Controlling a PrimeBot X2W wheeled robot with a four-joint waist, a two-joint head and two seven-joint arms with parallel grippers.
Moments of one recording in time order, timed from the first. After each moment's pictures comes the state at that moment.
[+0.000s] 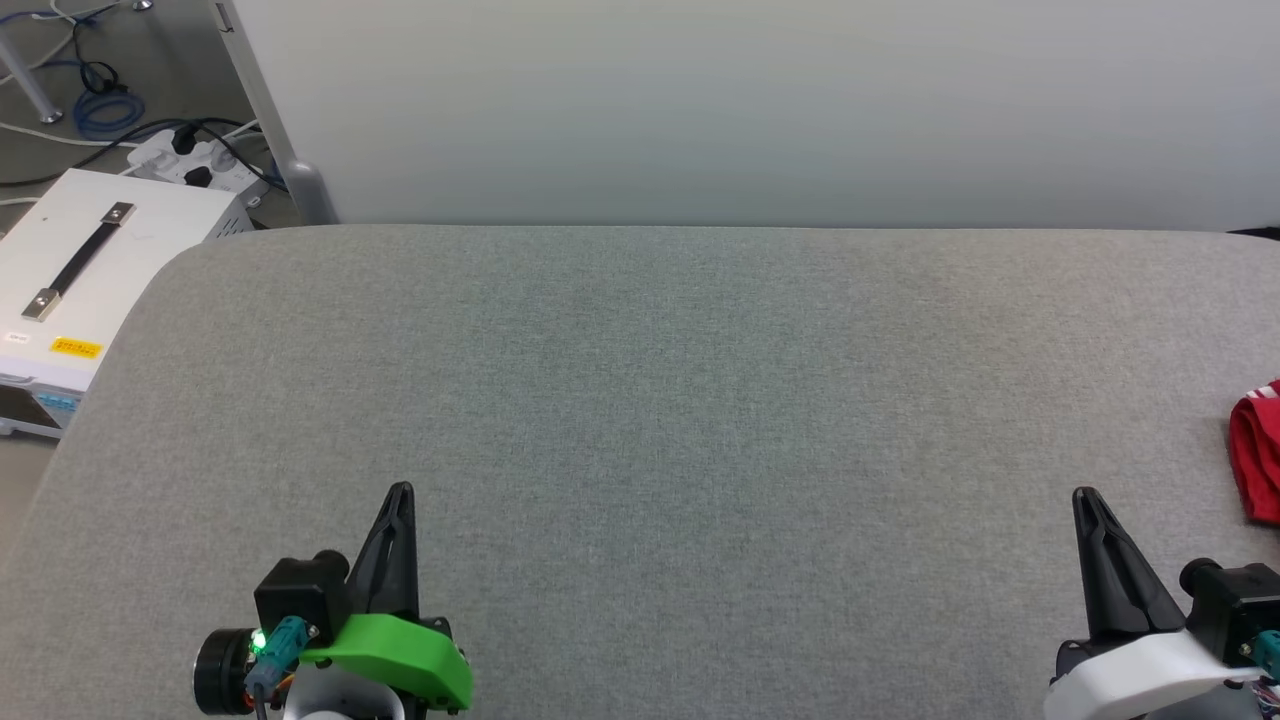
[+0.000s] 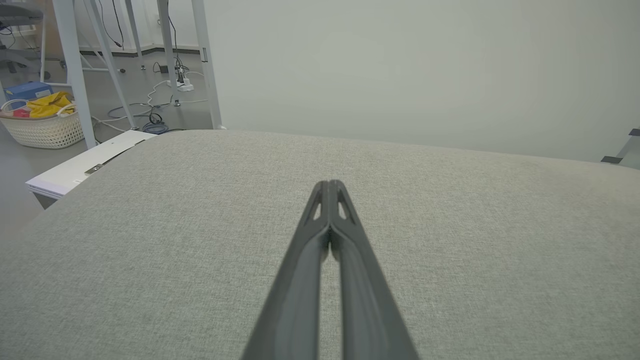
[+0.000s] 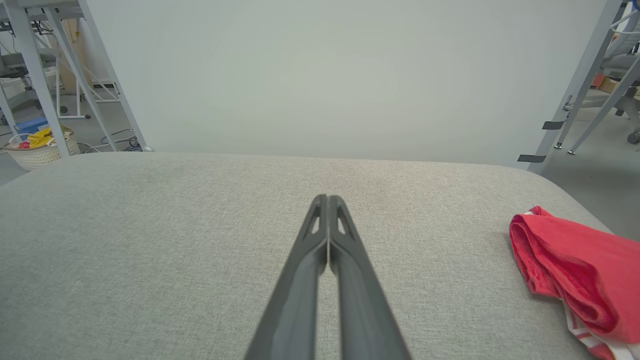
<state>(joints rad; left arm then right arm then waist) -0.02 0.16 -0.15 0.19 -0.29 0.04 -0.24 0.16 -0.05 -0.07 -0.17 0.11 0.13 -0.04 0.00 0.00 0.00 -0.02</state>
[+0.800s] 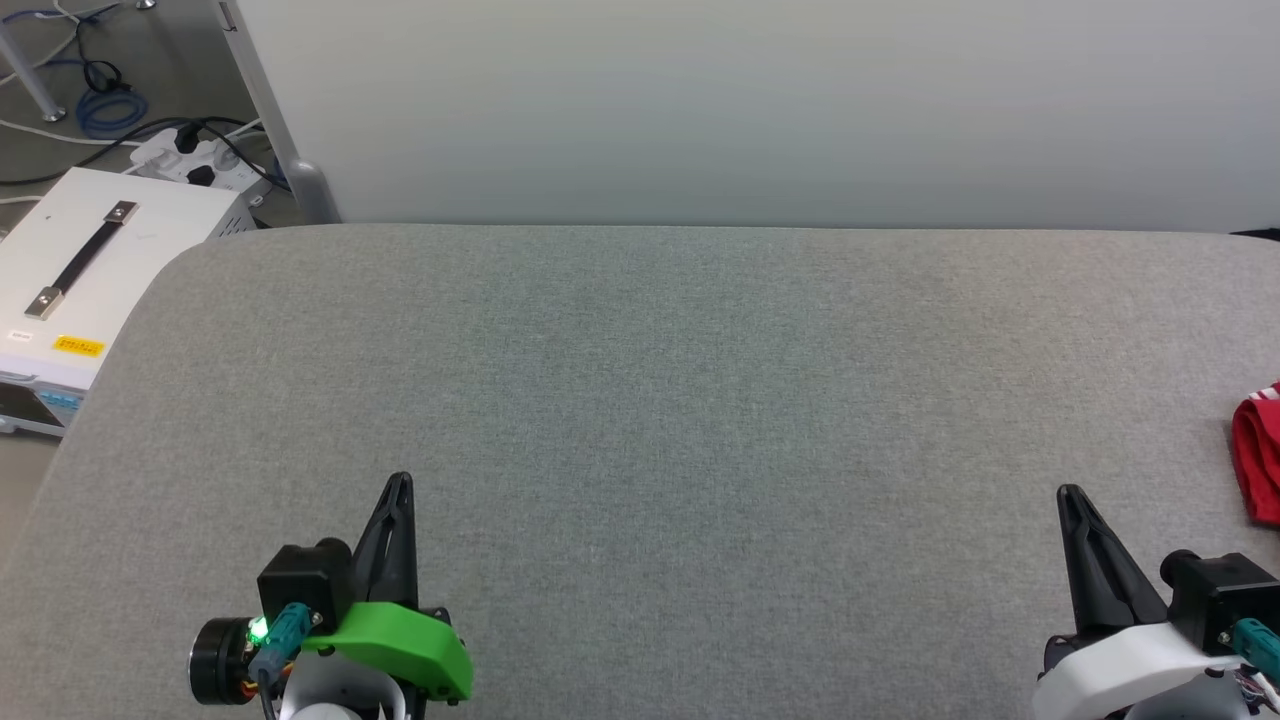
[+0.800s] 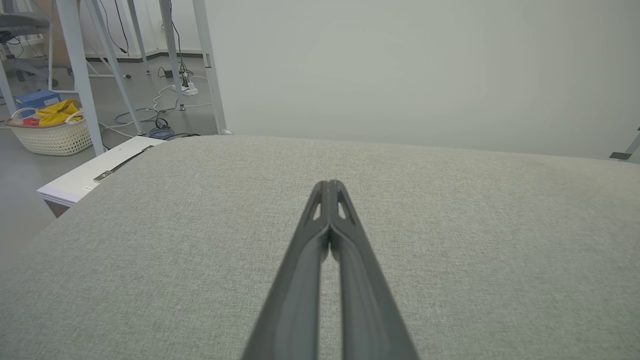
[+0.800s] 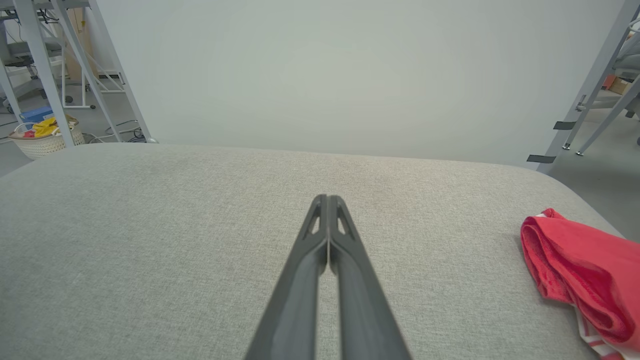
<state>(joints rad) -0.02 0.13 -0.12 0.15 -0.23 0.03 -0.20 0.14 -0.05 -0.05 -0.14 0.09 0.13 -0.03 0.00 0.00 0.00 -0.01</state>
